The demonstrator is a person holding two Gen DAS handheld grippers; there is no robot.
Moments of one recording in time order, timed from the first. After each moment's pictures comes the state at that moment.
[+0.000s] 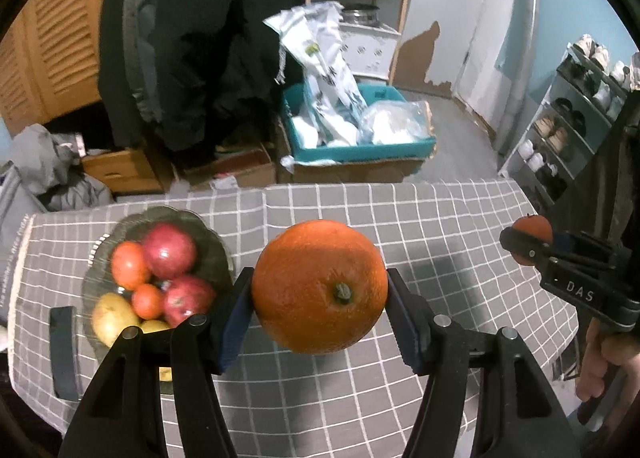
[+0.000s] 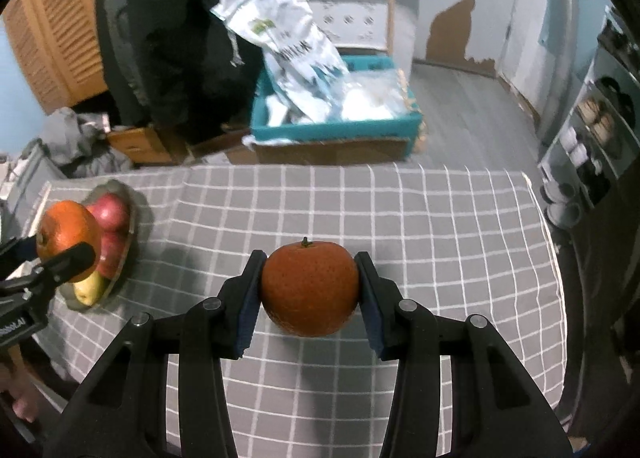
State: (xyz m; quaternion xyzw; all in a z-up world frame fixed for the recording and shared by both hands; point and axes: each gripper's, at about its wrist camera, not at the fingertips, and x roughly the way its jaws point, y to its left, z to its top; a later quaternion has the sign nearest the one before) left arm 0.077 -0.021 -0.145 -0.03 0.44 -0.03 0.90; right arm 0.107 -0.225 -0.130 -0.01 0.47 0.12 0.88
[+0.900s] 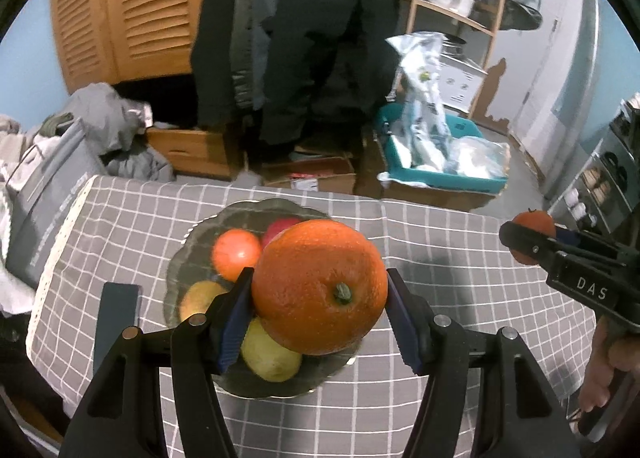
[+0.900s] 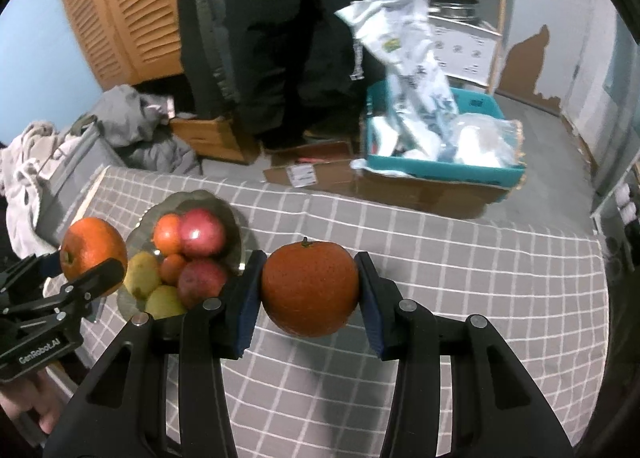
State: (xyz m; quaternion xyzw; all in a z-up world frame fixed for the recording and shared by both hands) left arm 0.061 0.105 -0.148 -0.09 0.43 0.06 0.90; right arm 0.132 -0.076 -0.128 -0.04 0.46 0.22 0.86
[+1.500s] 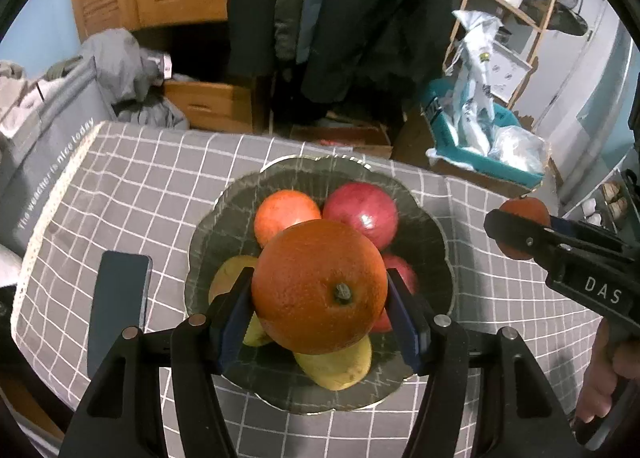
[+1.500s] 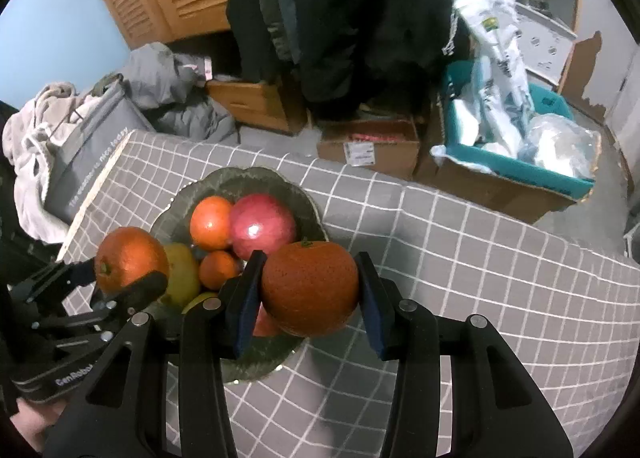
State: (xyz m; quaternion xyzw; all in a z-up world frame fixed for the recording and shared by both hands) left arm 0.076 0.169 -0.211 -0.13 0.48 0.09 0.86; right arm 0.151 0.014 -0.176 -0.06 0.50 0.27 0.82
